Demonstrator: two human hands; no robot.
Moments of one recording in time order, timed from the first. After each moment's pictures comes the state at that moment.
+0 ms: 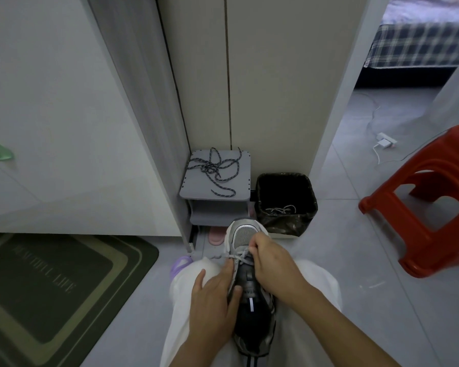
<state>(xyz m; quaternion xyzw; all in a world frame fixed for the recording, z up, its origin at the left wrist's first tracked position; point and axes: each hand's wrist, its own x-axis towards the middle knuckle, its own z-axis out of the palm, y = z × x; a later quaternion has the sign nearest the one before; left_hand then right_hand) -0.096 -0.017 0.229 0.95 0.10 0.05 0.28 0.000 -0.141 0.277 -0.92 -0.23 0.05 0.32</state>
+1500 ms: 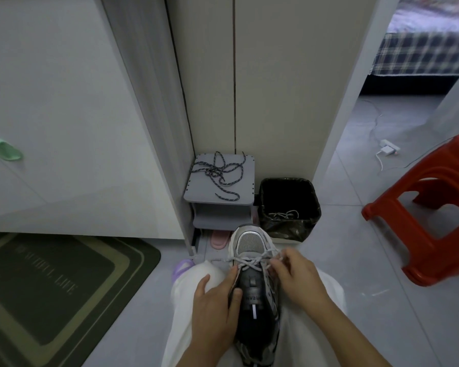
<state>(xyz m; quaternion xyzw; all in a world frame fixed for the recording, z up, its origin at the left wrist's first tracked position) -0.098 -0.014 0.223 0.94 0.07 0.17 0.28 -0.002 -0.173 0.263 -0.90 -0.10 0.09 0.42</state>
